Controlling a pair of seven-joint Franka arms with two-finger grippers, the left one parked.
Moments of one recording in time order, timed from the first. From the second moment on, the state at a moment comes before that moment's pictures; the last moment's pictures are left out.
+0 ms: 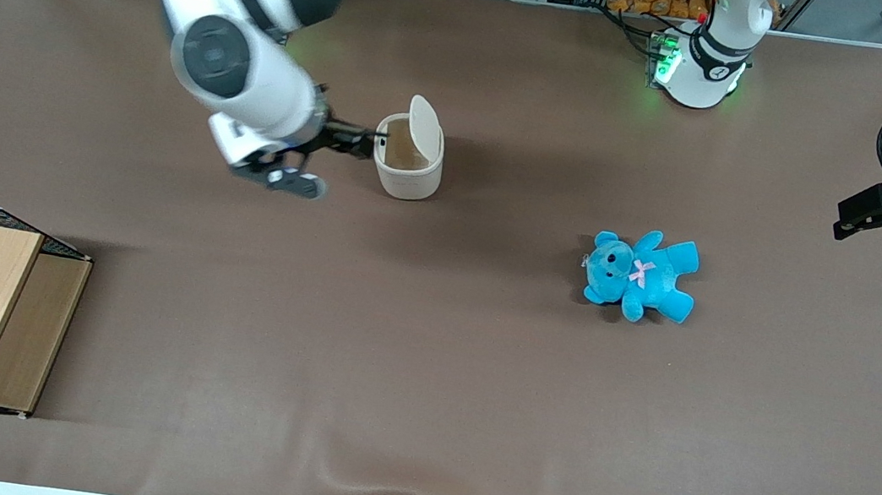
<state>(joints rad) 0.44 0.23 0.04 -1.59 0.23 1.57 0.65</state>
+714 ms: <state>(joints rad) 0.11 0.19 0.03 -1.53 0.19 1.50 0.32</state>
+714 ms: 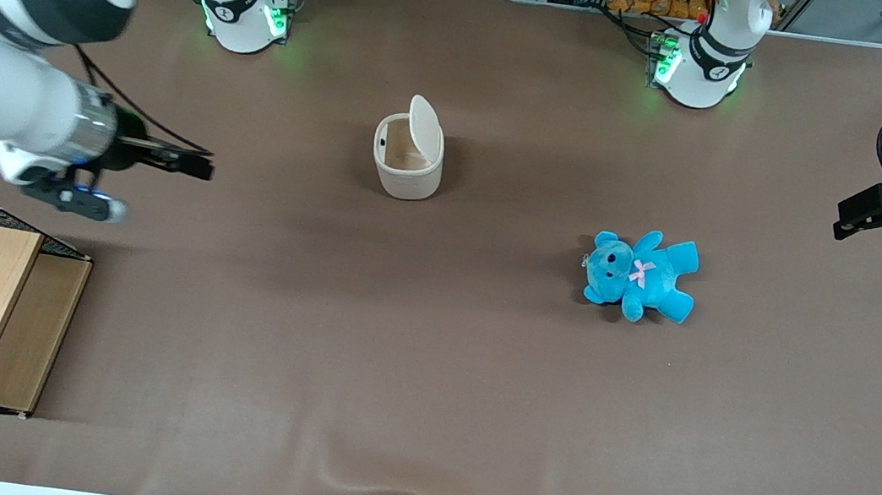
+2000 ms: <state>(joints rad) 0.00 -0.10 0.04 -1.59 0.02 1.50 0.20</state>
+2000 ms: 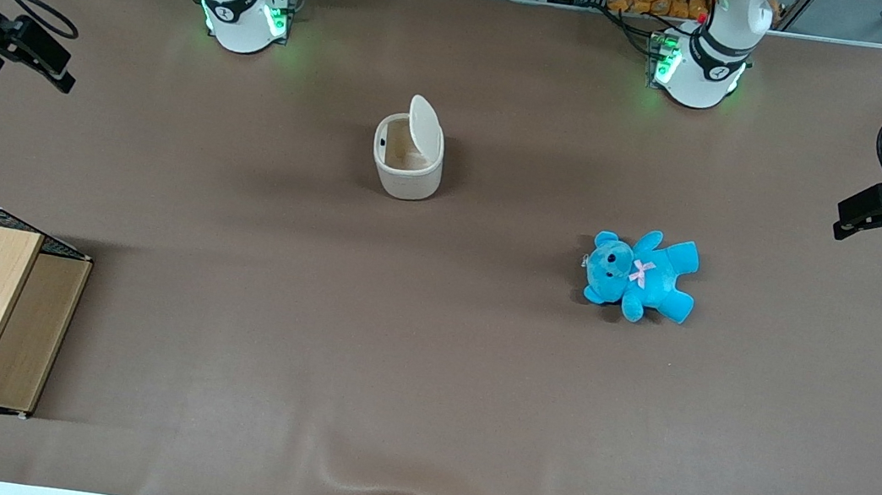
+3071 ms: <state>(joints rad) -0.01 -0.05 0.04 -1.57 -0.03 1.52 0.11</state>
